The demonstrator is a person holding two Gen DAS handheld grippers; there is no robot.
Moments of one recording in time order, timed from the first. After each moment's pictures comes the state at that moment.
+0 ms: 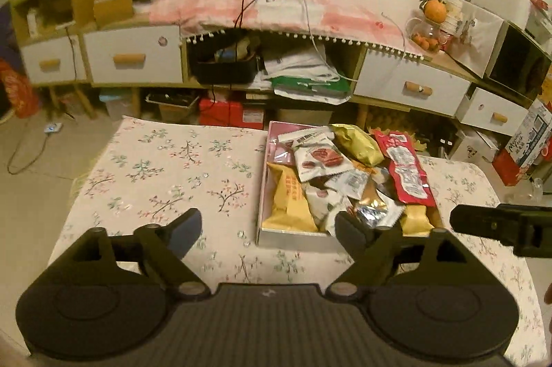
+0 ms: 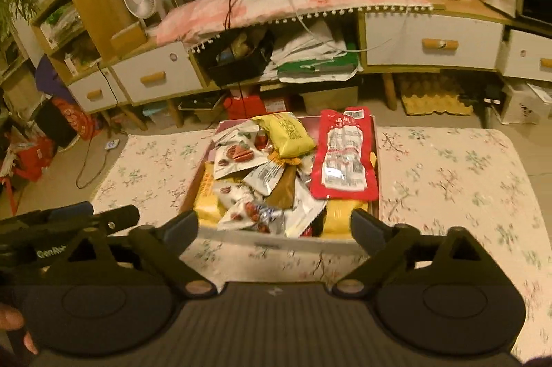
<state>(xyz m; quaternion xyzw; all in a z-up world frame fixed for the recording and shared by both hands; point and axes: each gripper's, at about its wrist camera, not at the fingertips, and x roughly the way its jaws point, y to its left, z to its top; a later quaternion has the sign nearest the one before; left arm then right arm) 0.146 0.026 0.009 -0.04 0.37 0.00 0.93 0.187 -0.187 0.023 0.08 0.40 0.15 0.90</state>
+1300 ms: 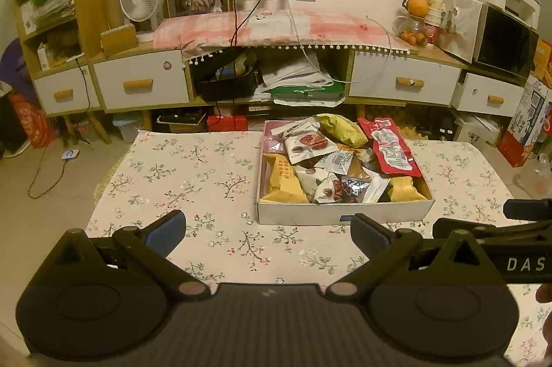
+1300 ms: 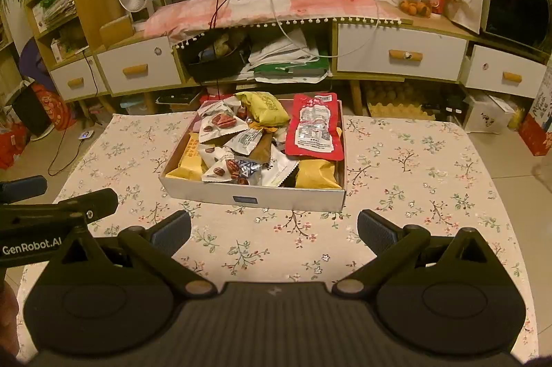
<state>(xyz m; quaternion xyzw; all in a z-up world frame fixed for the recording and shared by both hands) 0.090 -0.002 0.012 0.02 0.34 0.01 0.94 0.129 -0.178 0.008 0.02 0.38 0.09 0.92</state>
